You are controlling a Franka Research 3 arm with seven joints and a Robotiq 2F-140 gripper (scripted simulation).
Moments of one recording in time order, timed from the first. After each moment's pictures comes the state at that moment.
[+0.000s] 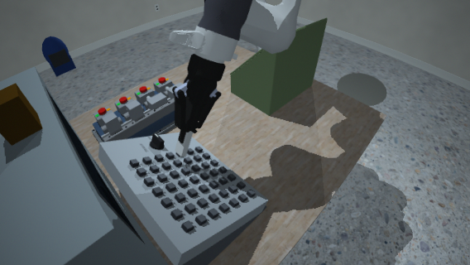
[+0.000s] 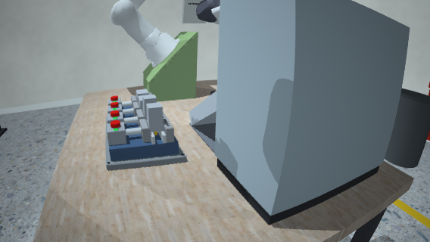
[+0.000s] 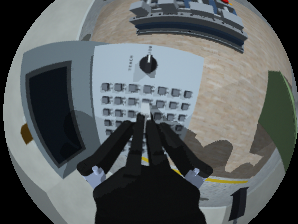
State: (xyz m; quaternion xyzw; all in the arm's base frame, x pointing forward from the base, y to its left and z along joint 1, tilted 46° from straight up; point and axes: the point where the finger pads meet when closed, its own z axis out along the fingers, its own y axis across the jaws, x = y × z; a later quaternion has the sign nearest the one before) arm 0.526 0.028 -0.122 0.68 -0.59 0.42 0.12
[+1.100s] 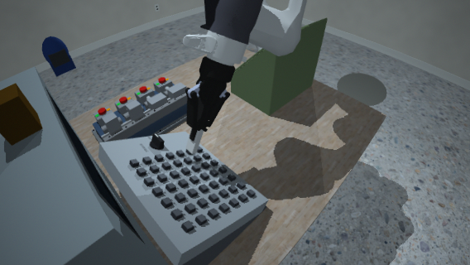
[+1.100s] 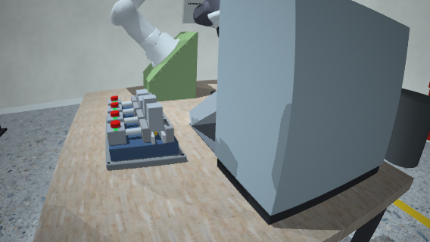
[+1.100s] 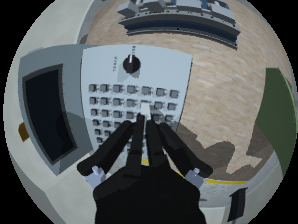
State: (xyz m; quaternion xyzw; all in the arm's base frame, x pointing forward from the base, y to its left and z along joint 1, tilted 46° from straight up) arm 0.493 0.015 -0.133 0.68 -0.58 0.42 0.13
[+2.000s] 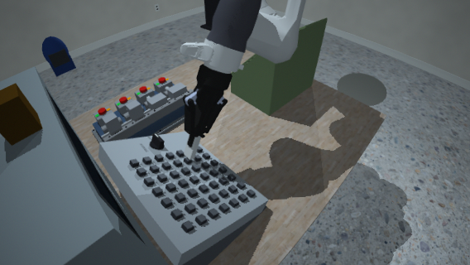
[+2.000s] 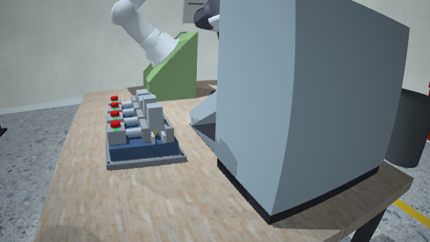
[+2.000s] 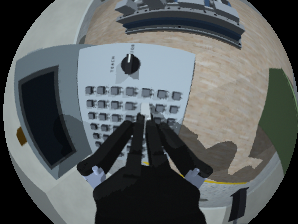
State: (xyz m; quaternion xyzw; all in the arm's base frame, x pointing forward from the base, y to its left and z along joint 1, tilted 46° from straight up) arm 0.502 0.003 -0.144 0.68 -0.59 0.42 0.13
